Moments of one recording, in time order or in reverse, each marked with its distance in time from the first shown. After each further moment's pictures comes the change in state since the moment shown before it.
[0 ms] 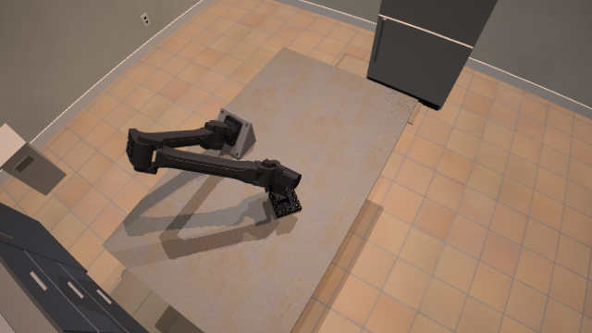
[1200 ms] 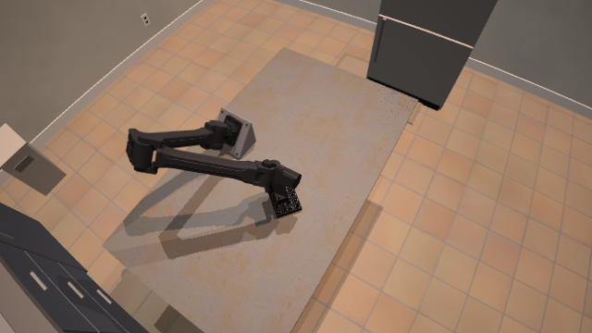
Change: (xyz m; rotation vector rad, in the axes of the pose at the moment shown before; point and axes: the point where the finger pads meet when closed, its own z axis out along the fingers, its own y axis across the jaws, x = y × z) arm 0.000 0.000 0.000 0.001 0.000 0.000
